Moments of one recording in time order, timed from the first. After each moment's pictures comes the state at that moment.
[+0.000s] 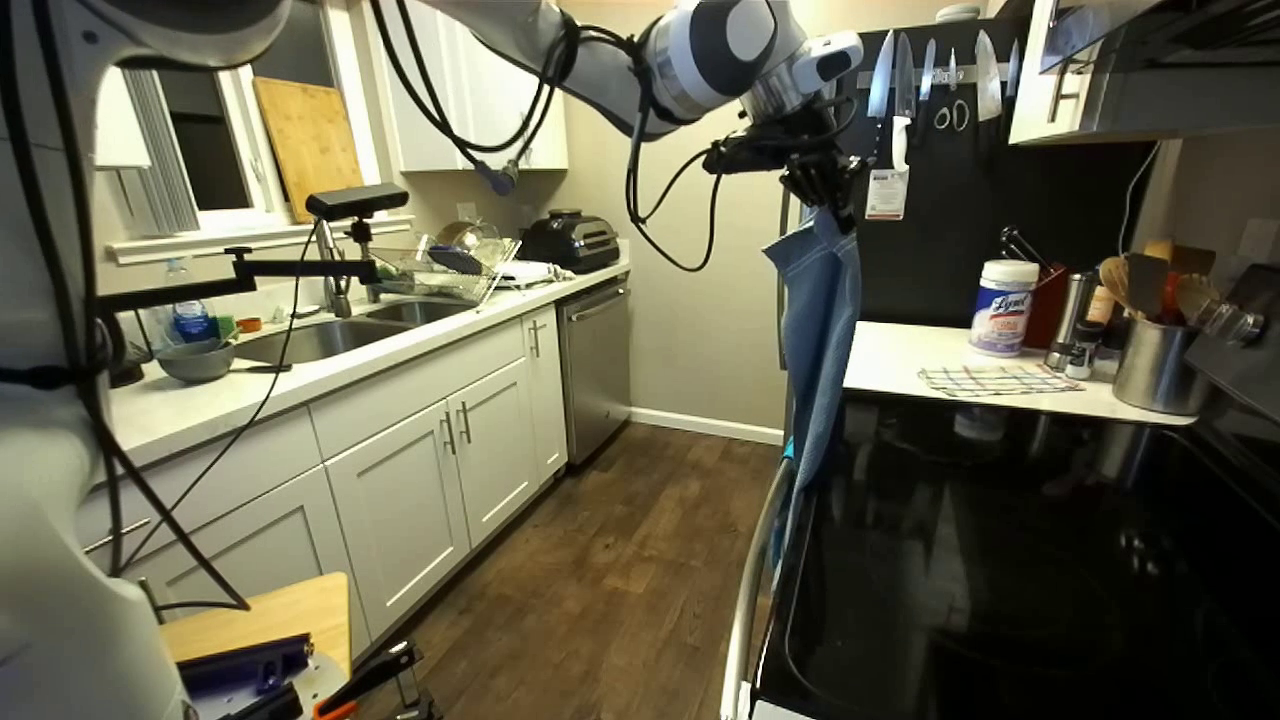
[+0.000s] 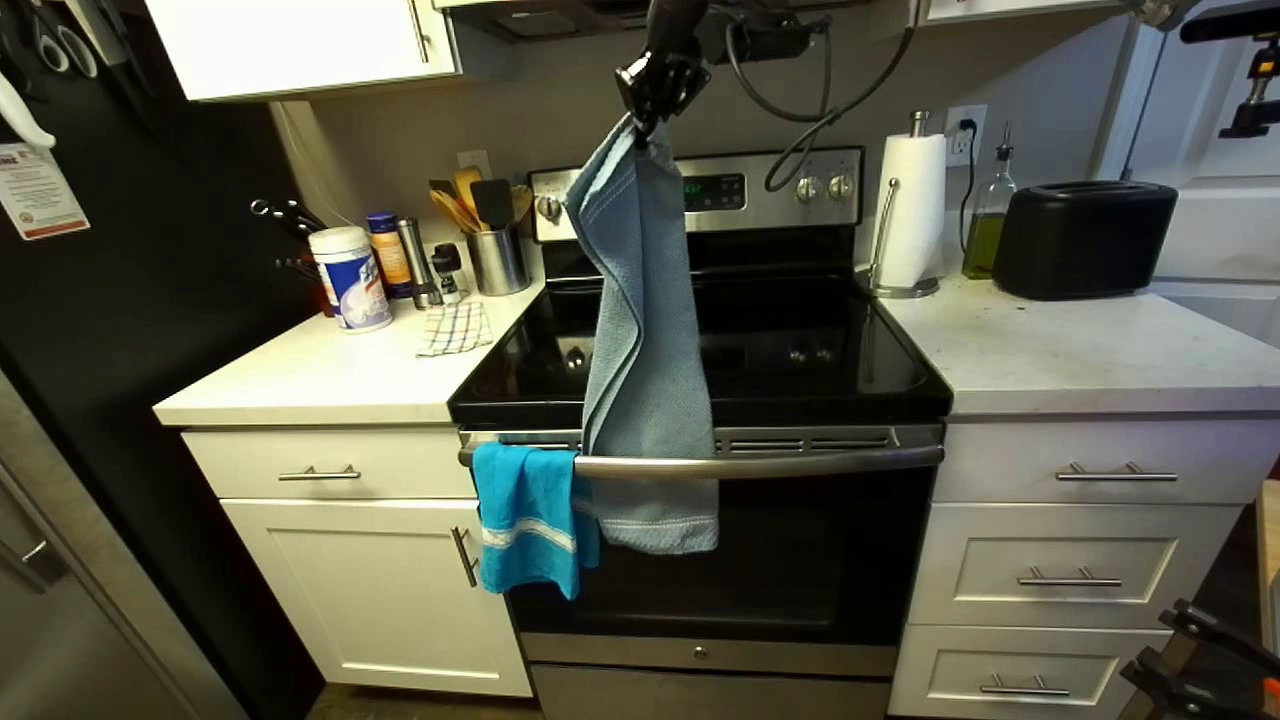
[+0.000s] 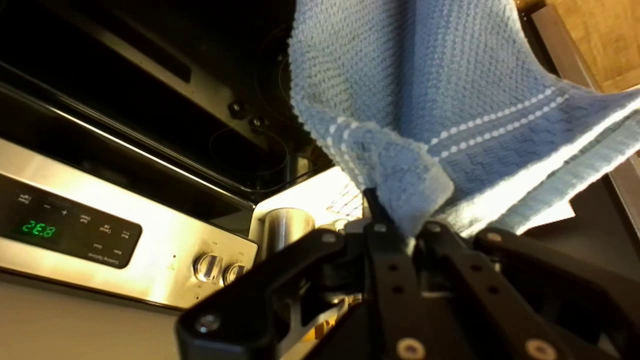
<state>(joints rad) 0.04 0.28 0.09 -1.55 -0.25 2.44 0.33</state>
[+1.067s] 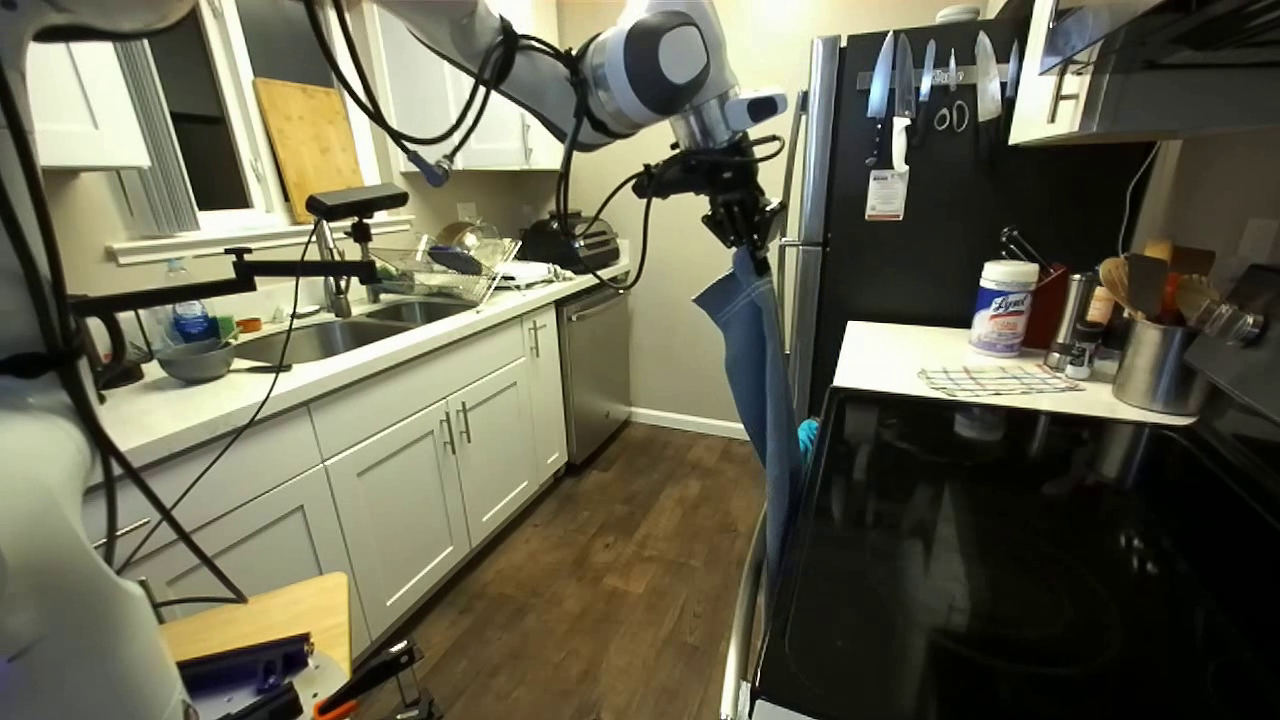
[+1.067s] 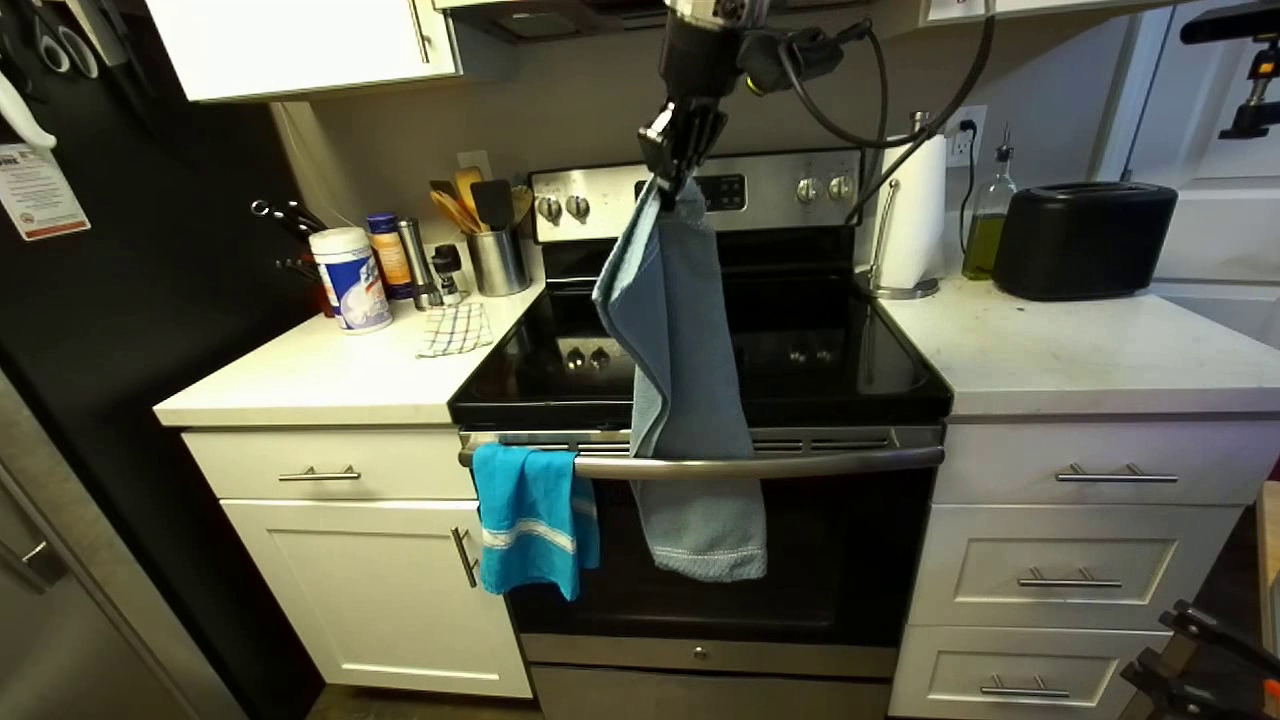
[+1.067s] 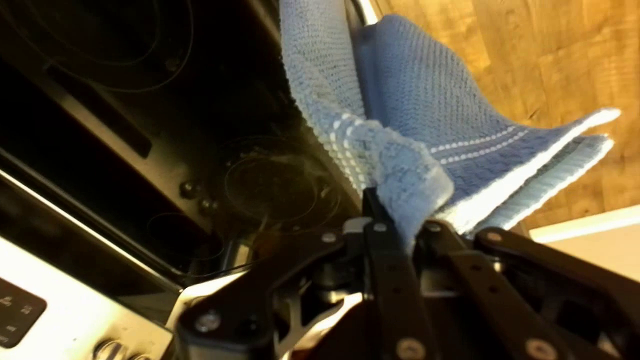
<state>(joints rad) 0.13 0.16 0.10 -1.74 -0.21 2.30 0.20</state>
